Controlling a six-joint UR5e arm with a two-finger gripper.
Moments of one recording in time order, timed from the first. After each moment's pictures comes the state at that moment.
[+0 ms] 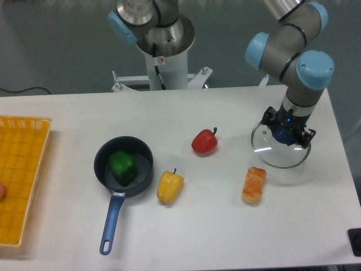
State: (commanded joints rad) arm 2.86 -1.95 -1.66 -1.06 1.53 1.47
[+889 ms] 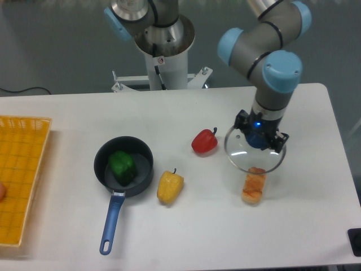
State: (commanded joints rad) arm 2.67 -1.85 -1.67 -1.16 1.54 1.25
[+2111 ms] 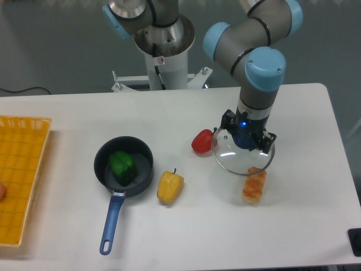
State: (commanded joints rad) arm 2.71 -1.88 -1.64 -1.14 1.53 1.26
